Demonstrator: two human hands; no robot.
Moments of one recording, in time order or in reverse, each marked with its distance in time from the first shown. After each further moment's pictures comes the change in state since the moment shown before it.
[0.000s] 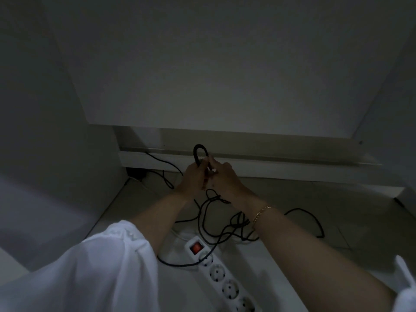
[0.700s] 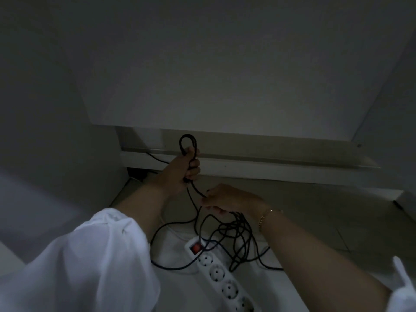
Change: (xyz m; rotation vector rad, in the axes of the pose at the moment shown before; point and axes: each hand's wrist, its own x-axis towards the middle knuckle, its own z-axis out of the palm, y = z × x) left_hand 0.008 0.019 -0.036 -0.469 -0.181 -0.144; right_hand -0.014 0.013 -0.010 -0.362 -0.404 0.127
